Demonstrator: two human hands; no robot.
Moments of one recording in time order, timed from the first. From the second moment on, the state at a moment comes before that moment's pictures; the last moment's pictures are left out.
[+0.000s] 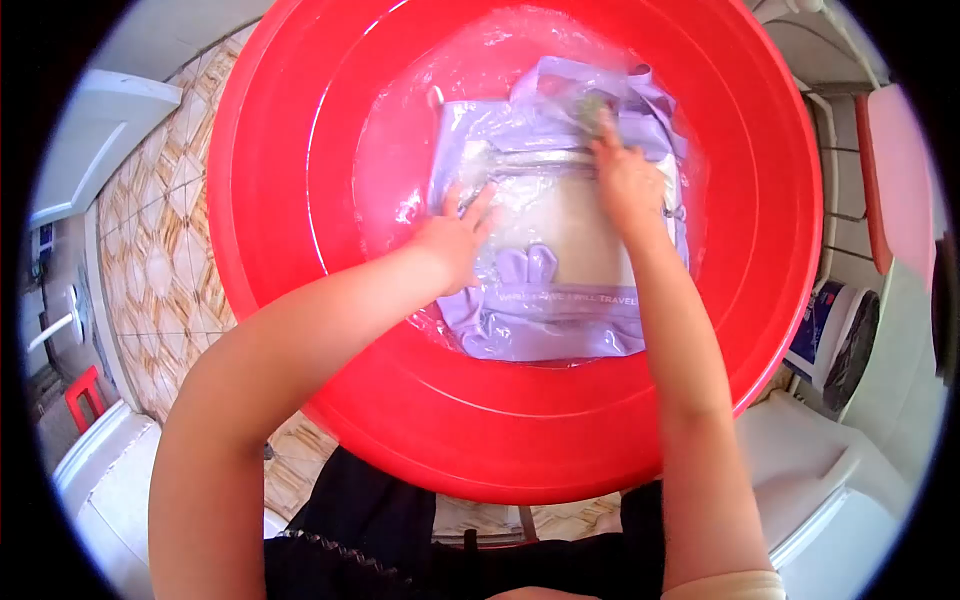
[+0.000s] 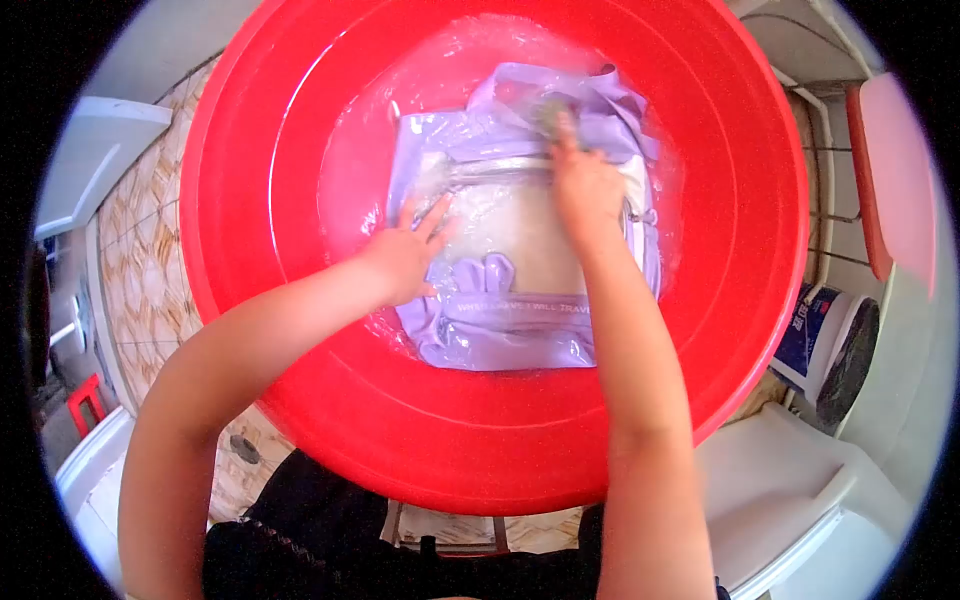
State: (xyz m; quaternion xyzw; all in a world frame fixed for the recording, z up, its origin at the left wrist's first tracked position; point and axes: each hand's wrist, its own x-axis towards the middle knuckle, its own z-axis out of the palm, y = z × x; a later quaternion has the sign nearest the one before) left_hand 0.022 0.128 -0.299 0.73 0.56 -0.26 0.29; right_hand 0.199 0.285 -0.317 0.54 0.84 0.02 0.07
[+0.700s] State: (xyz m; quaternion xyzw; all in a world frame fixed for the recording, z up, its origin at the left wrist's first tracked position) left_hand 0.048 0.118 -0.307 0.71 0.54 -0.39 0.26; right_hand 0.175 0.234 -0.282 0.43 0.88 -0.08 0.20
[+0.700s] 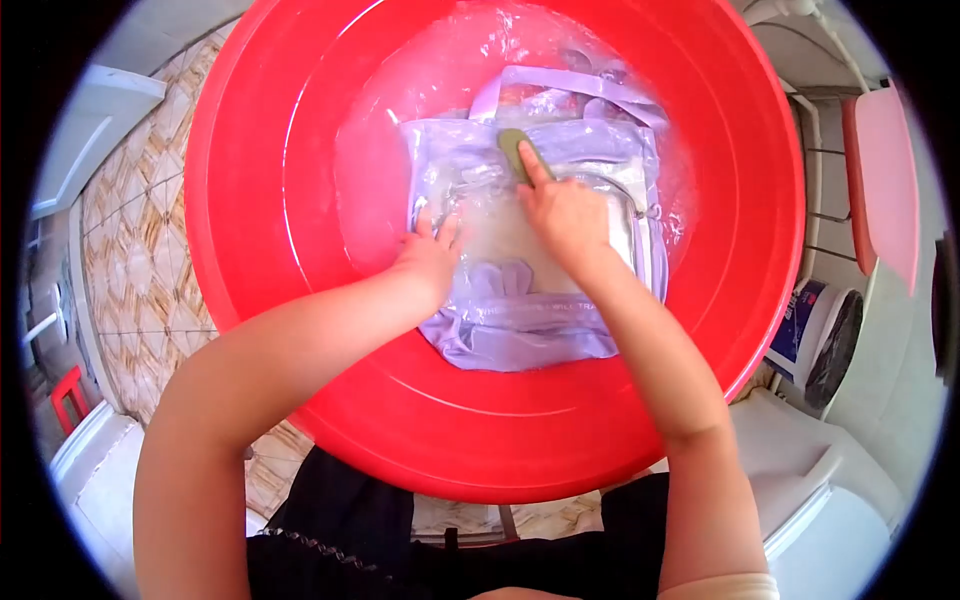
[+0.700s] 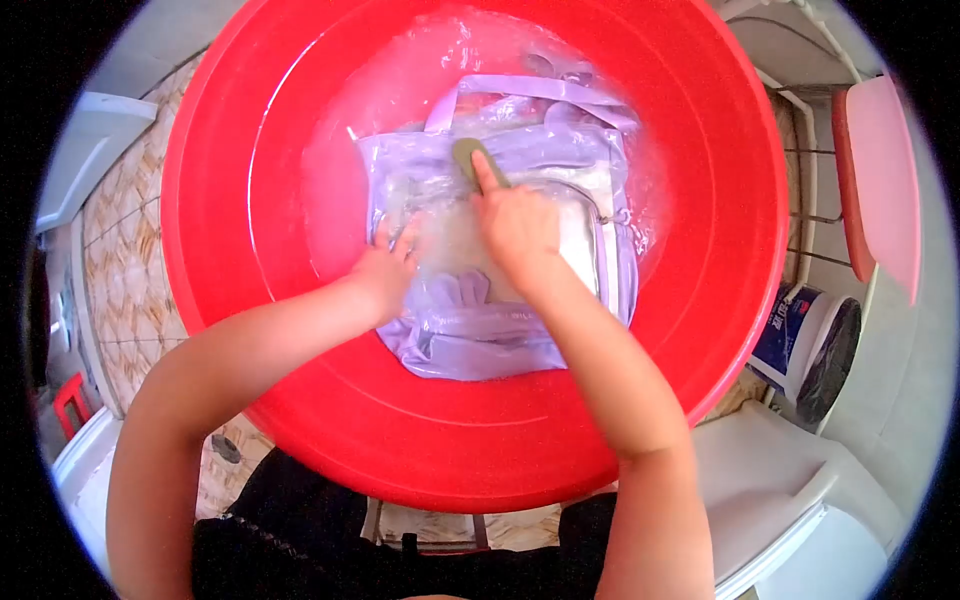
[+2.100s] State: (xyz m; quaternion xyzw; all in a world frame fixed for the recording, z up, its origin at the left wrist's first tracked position) left_hand 0.018 0.153 -0.167 0.32 0.44 0.48 0.69; right_hand 0.200 0.252 -0.123 0.48 0.52 -0.64 -0.30
